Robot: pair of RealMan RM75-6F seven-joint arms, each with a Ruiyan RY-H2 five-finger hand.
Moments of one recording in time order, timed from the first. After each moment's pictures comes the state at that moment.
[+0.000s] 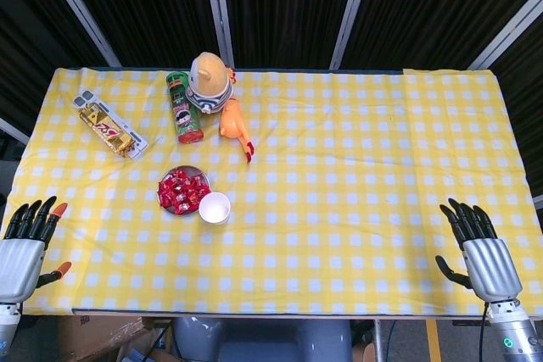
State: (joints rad) left arm -0.05 -1.16 0.01 -1.64 1.59 1.53 0.23; right arm 0.10 -1.11 0.01 -1.64 -1.59 1.45 0.02
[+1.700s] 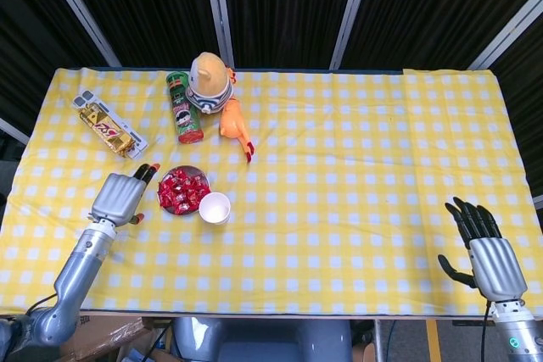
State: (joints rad) left arm -0.57 -1.33 -0.22 -1.73 0.93 0.99 0.85; right arm 0.10 -1.09 0.02 -1.66 -1.57 1.45 0.11
